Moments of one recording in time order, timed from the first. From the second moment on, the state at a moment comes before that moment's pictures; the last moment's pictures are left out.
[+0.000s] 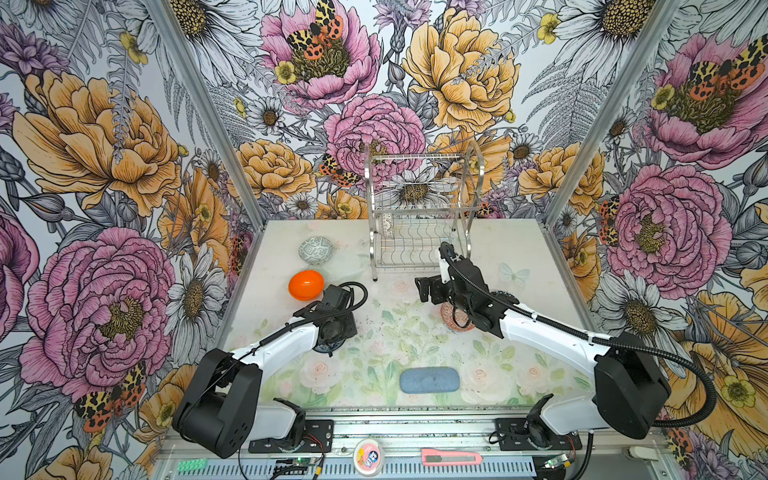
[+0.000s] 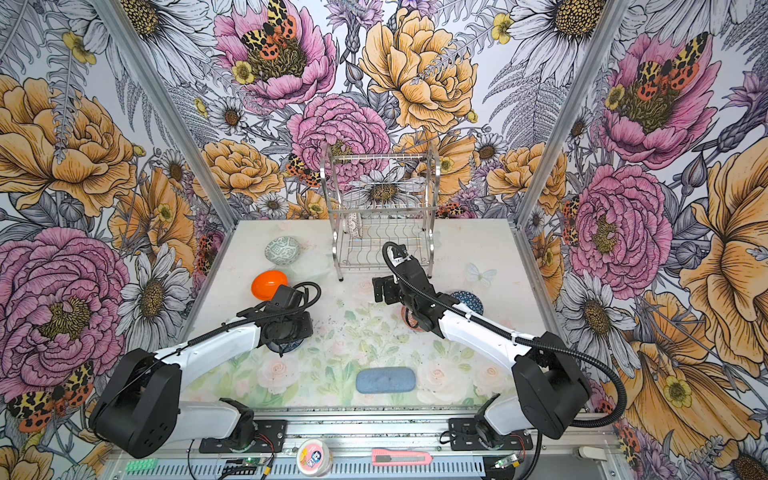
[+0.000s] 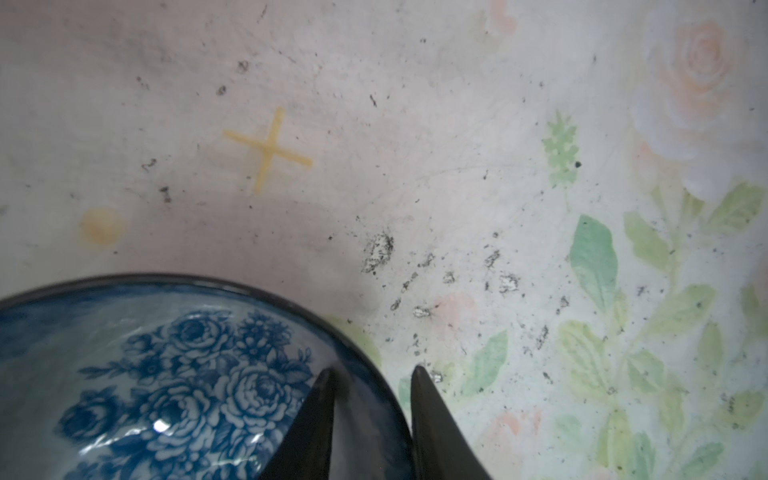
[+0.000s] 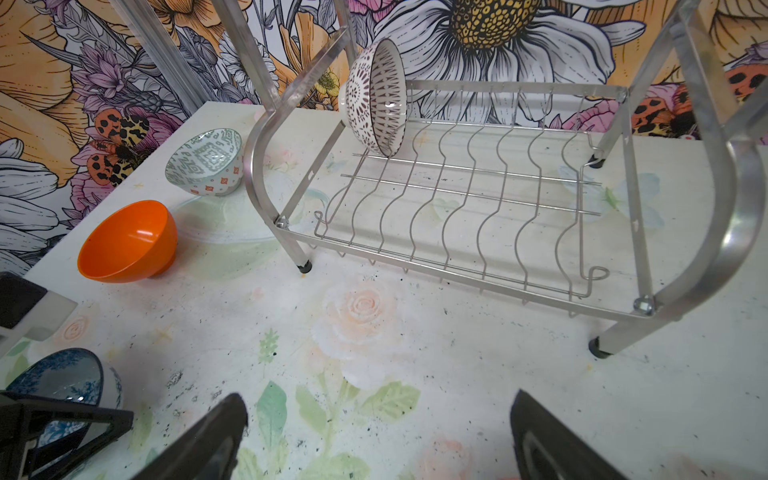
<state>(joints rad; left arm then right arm) -0.43 1.34 0.68 -0.45 -0.05 -0.65 0.65 1.42 0.91 -0.03 0.14 0.28</state>
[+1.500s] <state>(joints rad) -0.76 1.94 1.36 -0.42 -0.10 -0.66 0.46 1.23 0.73 -0.03 0.14 0.35</state>
